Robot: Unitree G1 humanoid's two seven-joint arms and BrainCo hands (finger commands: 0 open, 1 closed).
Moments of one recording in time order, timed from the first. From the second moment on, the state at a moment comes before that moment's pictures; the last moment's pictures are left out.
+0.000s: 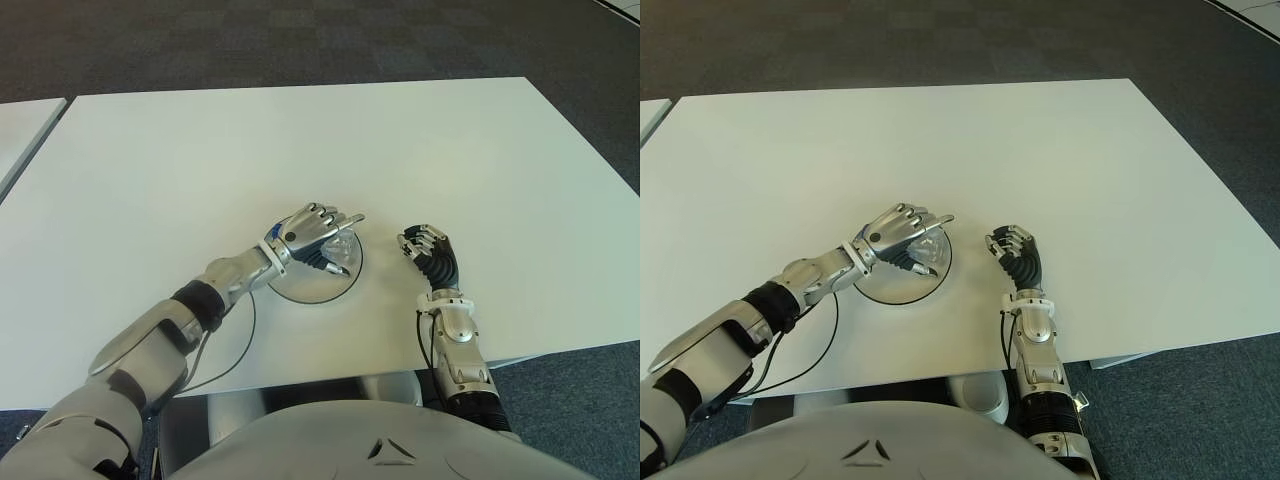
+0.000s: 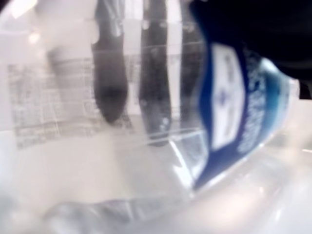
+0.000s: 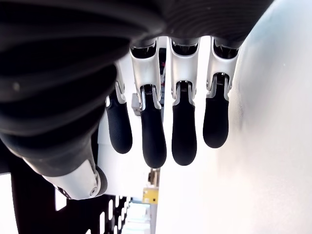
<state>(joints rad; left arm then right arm) -0.49 0.40 -0.79 0.68 1.05 -0.41 0.59 0.11 -0.04 -0.02 0.23 -0.08 -0.28 -0.08</state>
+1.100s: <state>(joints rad) -0.46 0.43 -0.81 0.61 1.13 -0.39 0.71 0.12 -0.04 -0.02 0.23 -0.07 -0.28 -0.08</state>
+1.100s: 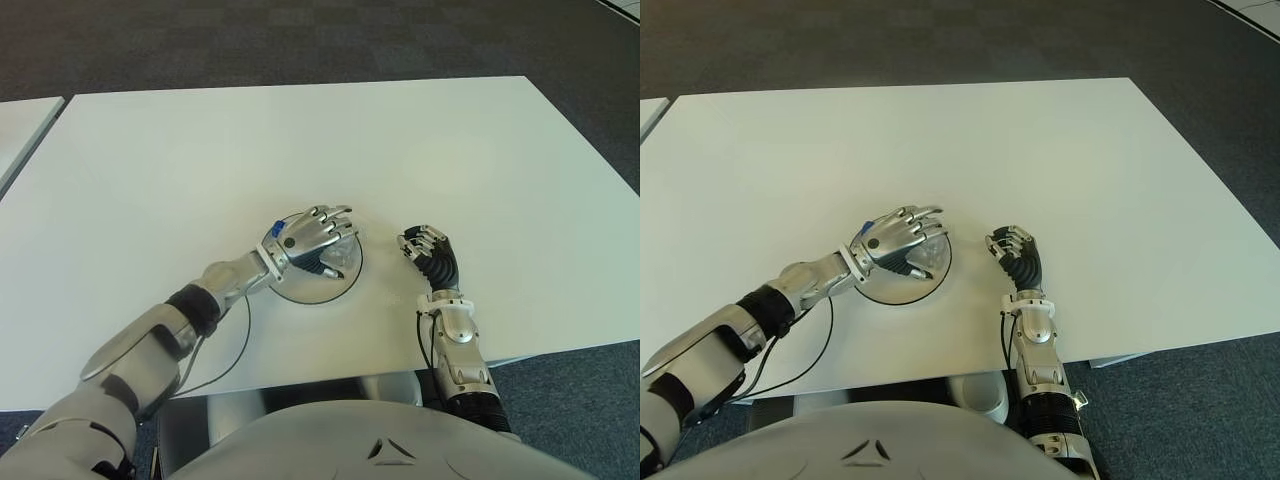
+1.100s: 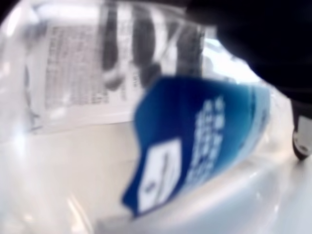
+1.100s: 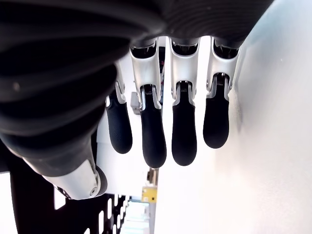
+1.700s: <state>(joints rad) -0.44 0.43 -0.79 0.58 1.12 -0.37 0.73 0.12 -0.04 -0.02 0.23 -0.08 -0.28 -0.08</state>
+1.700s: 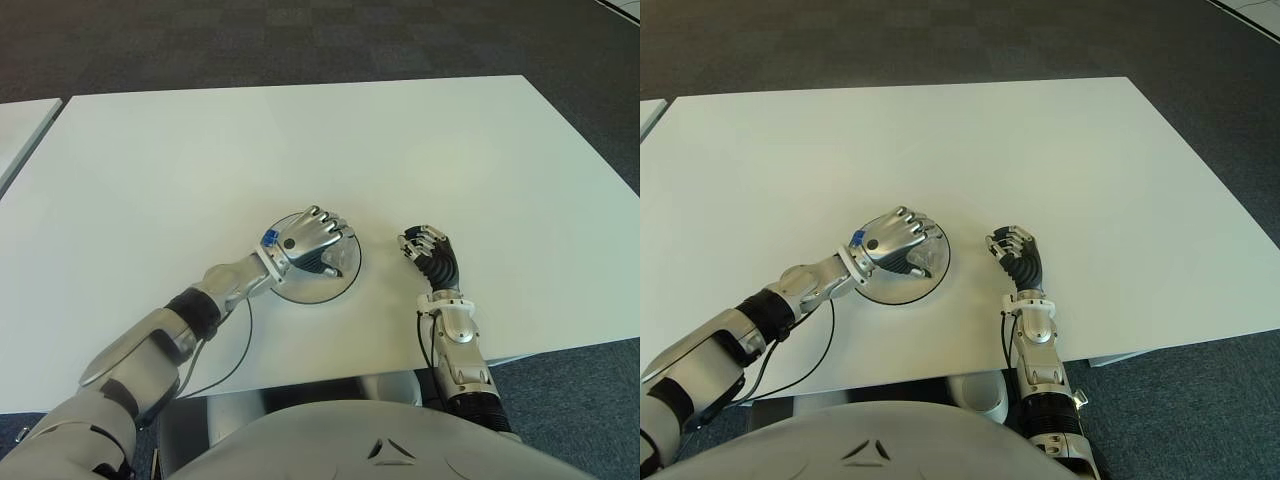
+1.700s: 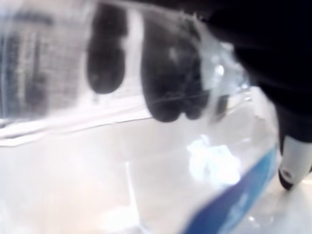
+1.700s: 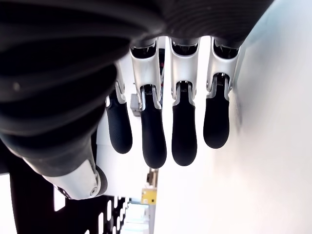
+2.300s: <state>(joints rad) -0.43 0.47 -0.78 0.50 1.17 -0.34 0.73 0.11 -0.04 -0.03 0.23 -0.07 -0.28 -0.08</state>
